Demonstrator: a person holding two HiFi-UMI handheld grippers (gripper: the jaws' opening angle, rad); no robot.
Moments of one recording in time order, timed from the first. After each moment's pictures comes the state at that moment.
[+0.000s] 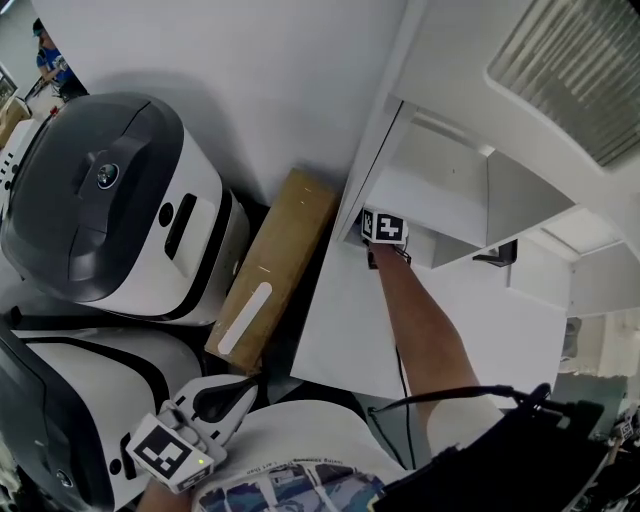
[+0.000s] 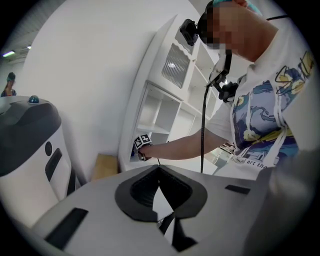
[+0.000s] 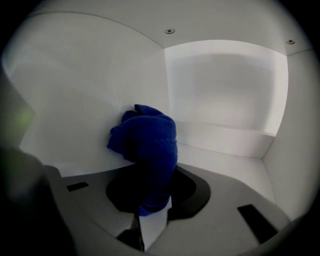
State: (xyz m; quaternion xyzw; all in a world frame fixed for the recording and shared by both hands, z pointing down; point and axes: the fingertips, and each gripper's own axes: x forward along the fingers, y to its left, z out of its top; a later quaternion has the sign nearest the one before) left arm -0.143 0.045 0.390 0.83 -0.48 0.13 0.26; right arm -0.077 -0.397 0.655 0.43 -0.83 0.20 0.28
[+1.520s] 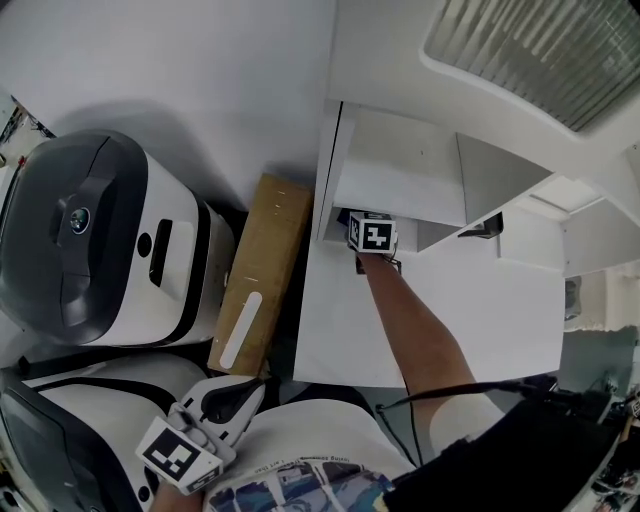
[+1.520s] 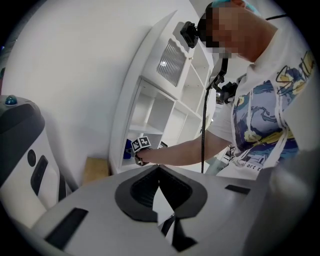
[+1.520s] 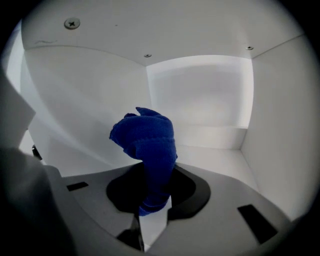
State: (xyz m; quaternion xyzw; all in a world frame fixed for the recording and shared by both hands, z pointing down) left arm -0.134 0.015 0.386 0.85 -0.43 0.13 0.27; right arm -0.039 -0.381 0.638 0.48 -0.81 0.21 0.25
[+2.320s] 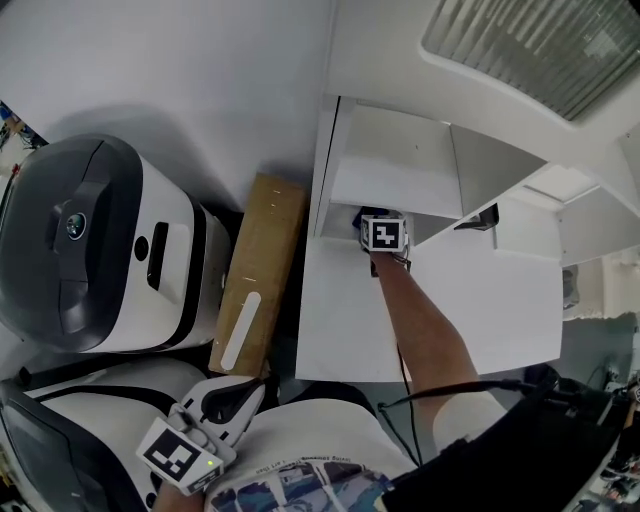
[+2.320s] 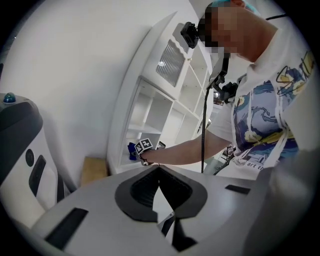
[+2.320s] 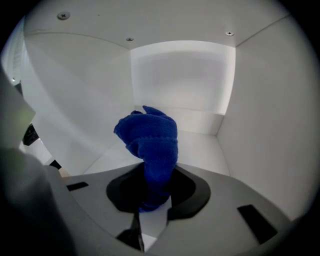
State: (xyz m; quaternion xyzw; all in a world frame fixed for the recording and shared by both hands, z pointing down) left arm -0.141 0.018 0.389 0.87 -0.41 0.13 0.25; right arm 0.021 -0.374 0.668 0.52 -0.76 0.21 0.33
